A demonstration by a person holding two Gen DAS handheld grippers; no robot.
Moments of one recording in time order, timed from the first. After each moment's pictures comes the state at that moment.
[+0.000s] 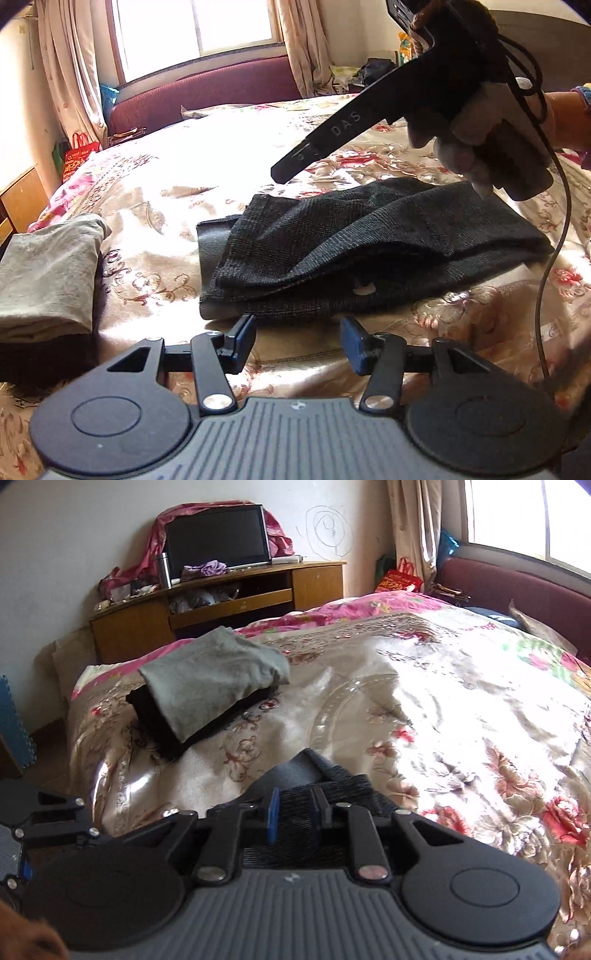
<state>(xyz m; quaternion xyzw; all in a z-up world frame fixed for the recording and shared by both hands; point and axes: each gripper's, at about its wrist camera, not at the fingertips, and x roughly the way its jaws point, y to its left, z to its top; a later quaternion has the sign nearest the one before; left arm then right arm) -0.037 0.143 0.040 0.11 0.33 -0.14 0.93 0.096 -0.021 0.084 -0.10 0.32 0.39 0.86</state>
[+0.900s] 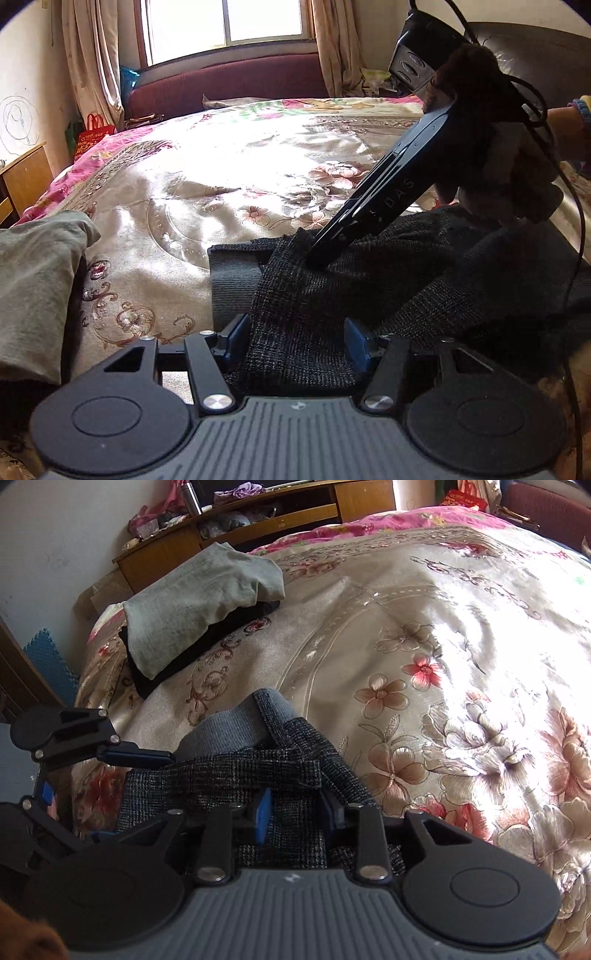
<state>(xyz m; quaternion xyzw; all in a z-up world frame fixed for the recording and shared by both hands) 0.047 0.150 0.017 0.07 0.33 -0.12 0.93 0.212 -0.016 0.019 -0.12 0.44 0.49 0.74</state>
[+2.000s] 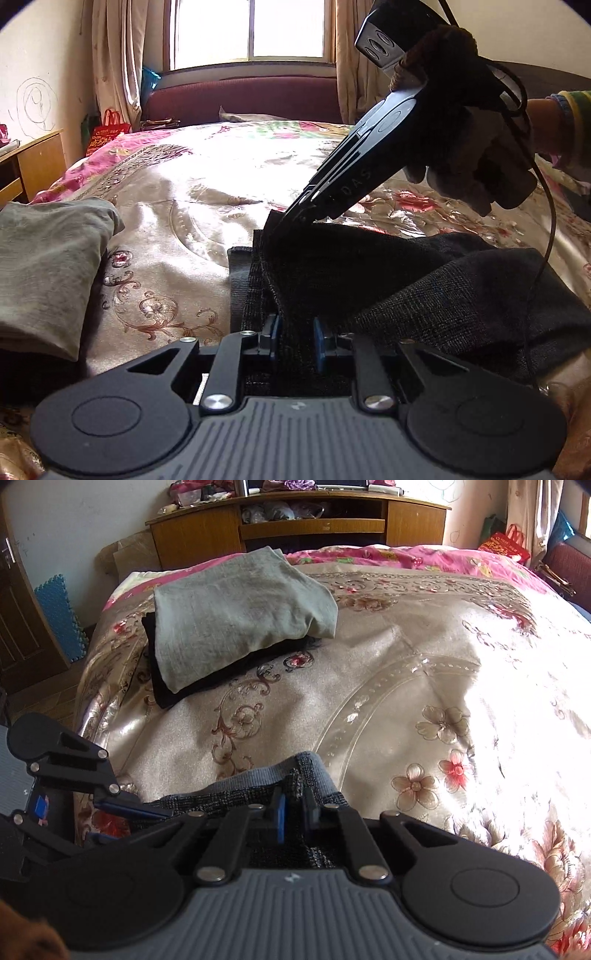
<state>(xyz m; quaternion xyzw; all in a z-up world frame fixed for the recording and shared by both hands) 0.027 0.174 0.025 0.02 0.31 -0.11 0.95 0.197 0.055 0.056 -0.24 0.39 0.51 0.73</state>
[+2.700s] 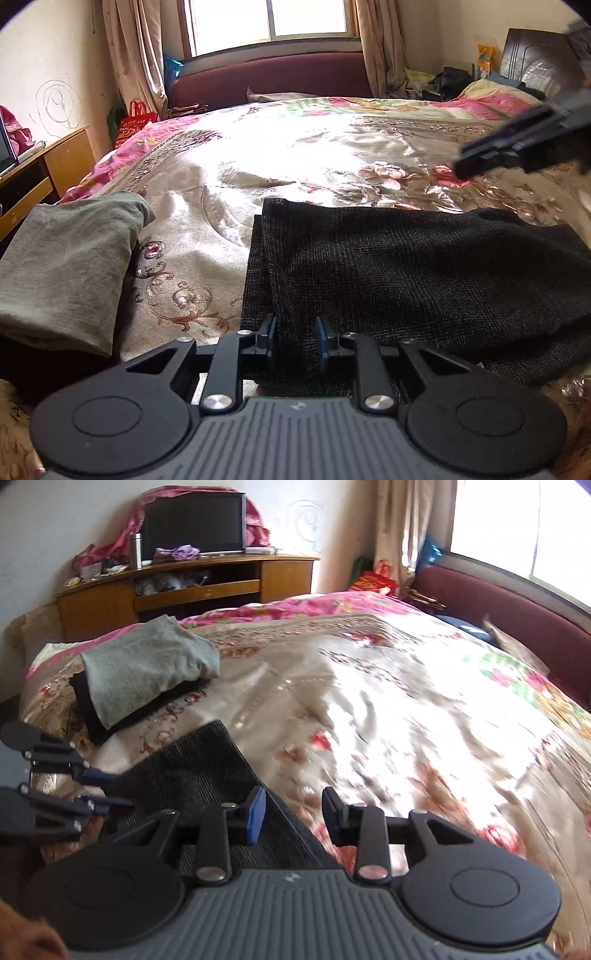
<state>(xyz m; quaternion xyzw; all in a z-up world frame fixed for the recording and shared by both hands) 0.036 0.168 0.029 0.06 0.34 -0.05 0.94 0.127 -0.075 0.083 -0.15 0.31 0.33 0.88</state>
